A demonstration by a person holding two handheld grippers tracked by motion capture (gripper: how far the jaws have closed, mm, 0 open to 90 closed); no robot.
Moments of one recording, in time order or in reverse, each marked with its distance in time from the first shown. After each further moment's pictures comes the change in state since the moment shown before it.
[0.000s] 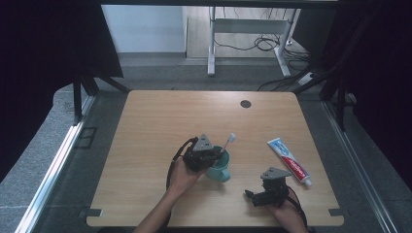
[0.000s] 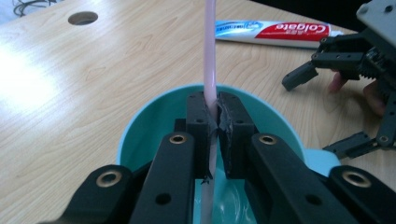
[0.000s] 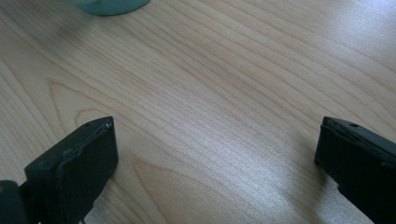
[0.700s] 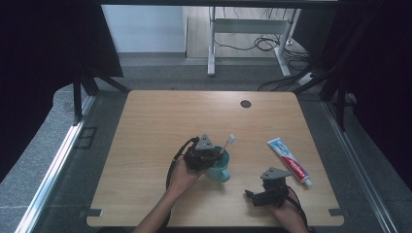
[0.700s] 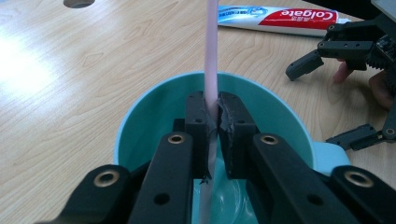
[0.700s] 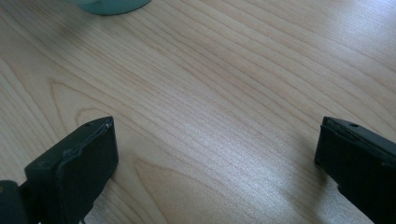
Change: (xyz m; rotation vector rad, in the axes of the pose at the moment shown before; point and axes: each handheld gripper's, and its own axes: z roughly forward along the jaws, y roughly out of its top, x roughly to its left) left arm 0.001 0.002 0.004 0.056 0.000 -0.016; right arm 0.000 0.000 0.000 0.000 0.002 -0.002
